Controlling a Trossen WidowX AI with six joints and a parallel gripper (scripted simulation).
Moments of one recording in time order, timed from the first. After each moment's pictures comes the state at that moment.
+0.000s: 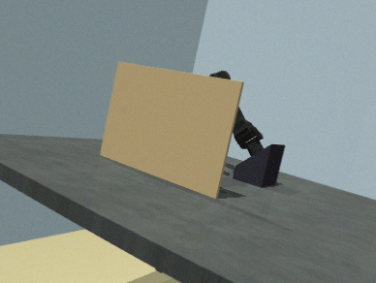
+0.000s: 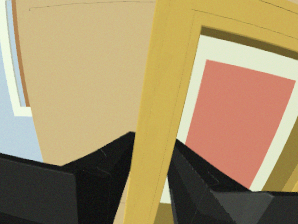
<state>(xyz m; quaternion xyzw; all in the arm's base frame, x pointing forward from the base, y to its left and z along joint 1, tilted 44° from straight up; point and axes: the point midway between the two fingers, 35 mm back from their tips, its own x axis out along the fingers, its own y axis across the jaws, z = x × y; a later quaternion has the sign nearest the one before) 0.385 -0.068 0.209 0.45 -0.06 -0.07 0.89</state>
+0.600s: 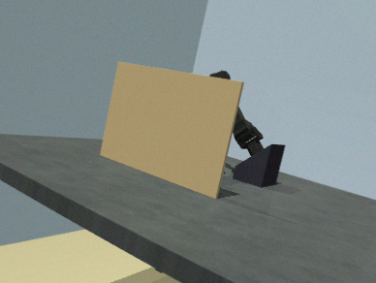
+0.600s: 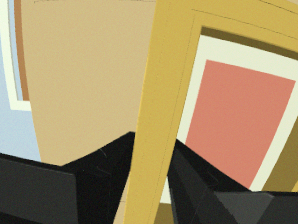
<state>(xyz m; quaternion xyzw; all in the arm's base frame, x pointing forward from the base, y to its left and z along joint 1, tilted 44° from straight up) 0.385 -0.068 0.209 0.43 -0.06 -0.07 0.90</state>
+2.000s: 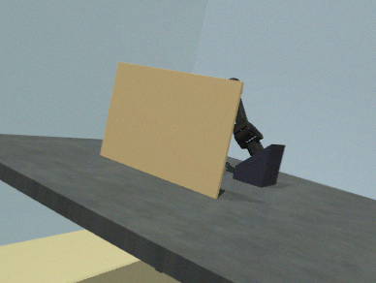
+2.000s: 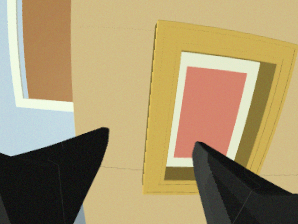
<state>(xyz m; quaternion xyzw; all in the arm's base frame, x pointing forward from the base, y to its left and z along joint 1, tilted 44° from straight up) 0.327 -0.061 0.215 0.42 -0.06 -0.07 0.90</state>
